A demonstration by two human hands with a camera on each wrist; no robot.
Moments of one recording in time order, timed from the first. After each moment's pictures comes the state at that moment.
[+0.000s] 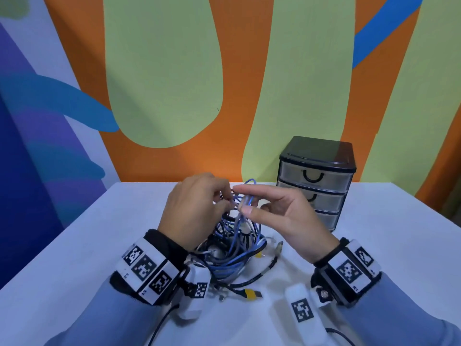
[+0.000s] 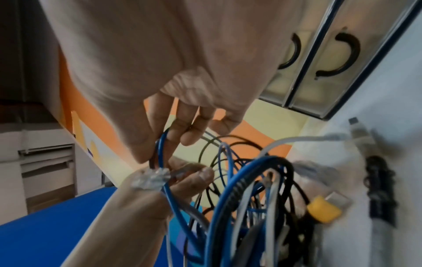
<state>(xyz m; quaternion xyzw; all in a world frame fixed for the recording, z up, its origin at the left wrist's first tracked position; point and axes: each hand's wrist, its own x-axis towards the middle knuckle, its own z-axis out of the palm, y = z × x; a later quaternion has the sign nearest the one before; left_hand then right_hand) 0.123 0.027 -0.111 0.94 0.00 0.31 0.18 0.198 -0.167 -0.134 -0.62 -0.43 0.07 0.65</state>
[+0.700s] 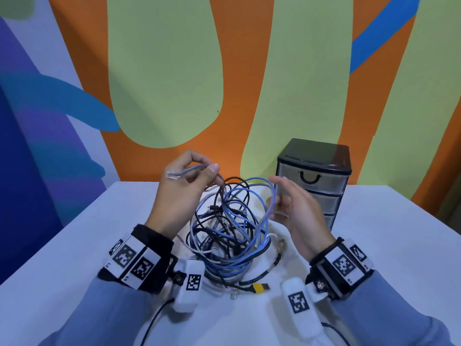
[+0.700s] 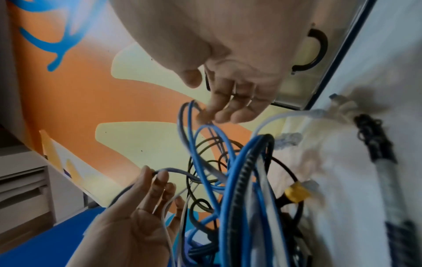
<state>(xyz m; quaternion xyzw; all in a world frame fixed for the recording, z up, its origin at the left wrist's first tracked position) 0.122 0.035 -0.101 0.73 -0.01 0.34 0.60 0.218 -0.169 -0.139 -0.59 -0.13 0.09 0.79</state>
